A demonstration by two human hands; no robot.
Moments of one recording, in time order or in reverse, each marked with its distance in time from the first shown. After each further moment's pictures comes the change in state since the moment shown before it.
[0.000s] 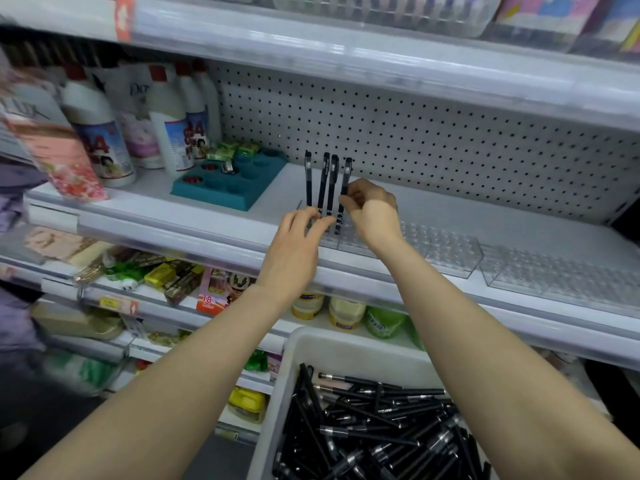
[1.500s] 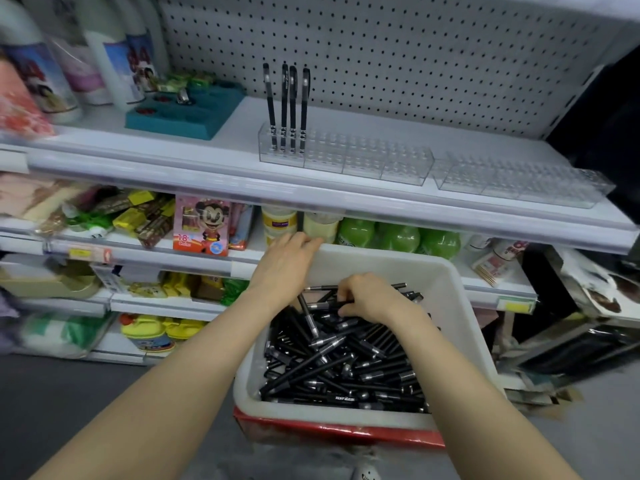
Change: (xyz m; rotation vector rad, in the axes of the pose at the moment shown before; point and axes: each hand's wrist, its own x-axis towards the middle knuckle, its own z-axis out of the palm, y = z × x) left_hand -0.126 0.051 0.016 -0.045 -0.381 0.098; right_hand -0.233 0.079 -0.020 -0.443 -0.785 0.128
